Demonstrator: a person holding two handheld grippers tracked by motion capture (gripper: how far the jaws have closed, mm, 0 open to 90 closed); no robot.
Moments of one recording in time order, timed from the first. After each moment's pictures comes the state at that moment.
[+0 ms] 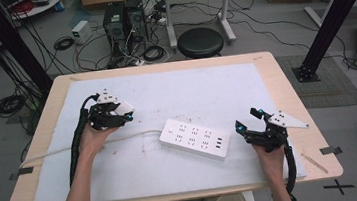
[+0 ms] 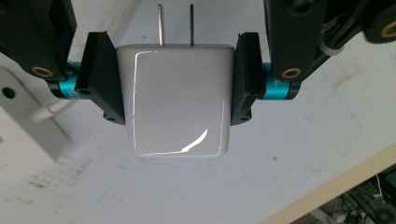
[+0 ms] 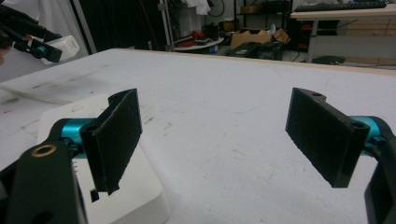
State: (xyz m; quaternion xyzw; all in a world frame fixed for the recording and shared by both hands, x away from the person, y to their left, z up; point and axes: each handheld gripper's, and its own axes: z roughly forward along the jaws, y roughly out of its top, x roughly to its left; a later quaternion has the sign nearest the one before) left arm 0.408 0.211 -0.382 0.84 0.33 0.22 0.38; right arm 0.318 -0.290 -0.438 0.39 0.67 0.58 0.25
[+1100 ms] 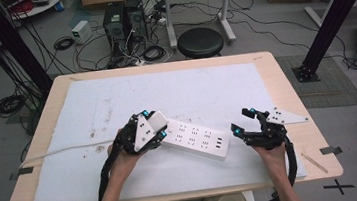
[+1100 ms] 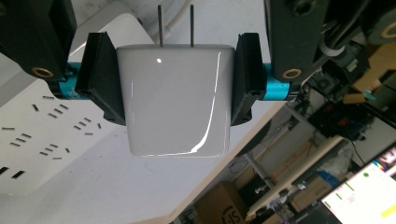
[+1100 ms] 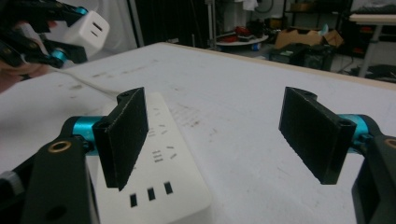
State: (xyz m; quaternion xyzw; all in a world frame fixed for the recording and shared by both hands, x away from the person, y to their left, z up) left arm 0.312 0.112 -0.382 0.80 0.15 0.39 0.43; right arm 0.316 -0.283 -0.415 0.31 0.71 0.60 0.19
